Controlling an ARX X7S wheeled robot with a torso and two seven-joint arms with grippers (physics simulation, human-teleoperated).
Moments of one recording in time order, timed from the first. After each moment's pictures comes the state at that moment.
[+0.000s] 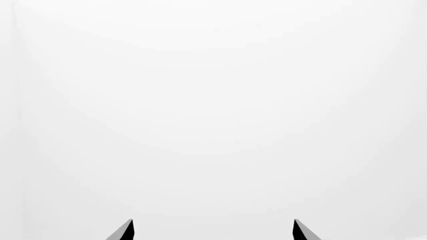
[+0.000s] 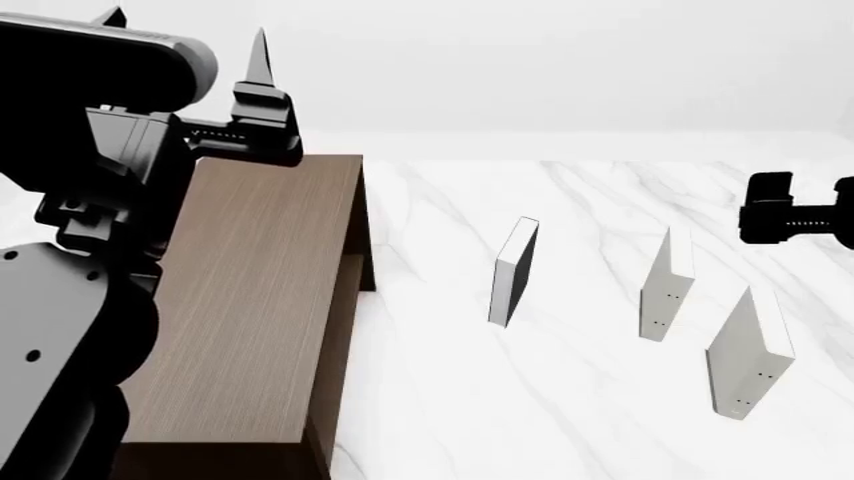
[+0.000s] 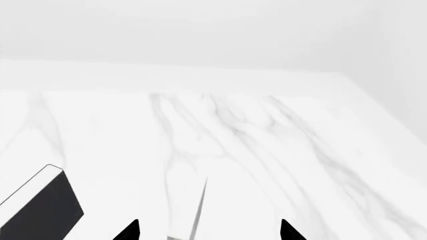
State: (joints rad) left arm -0.86 -0.25 0.03 0.76 -0.32 -1.16 -0.14; right arm 1.04 0.74 0.00 -0.06 0.56 1.45 0.01
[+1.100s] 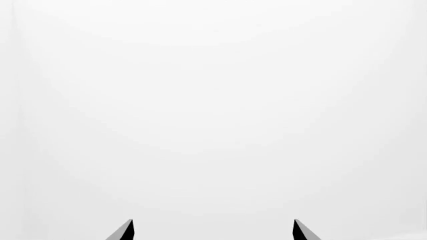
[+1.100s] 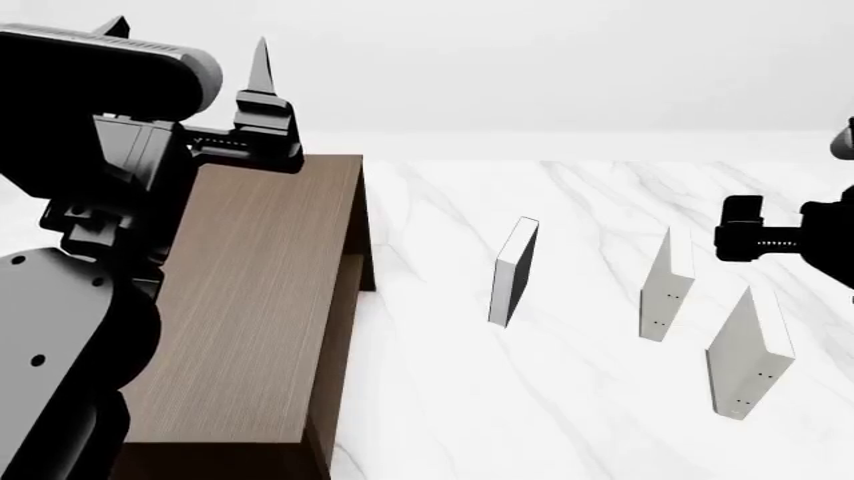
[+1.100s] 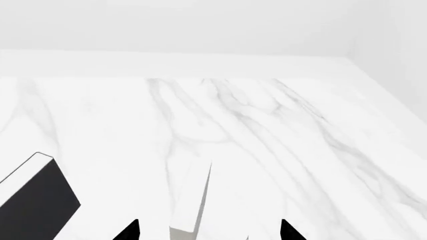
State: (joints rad) left arm -0.84 -0.26 0.04 0.75 -0.34 -1.14 -0.16; right arm 0.98 0.70 -0.02 0.03 0.54 1.34 0.04
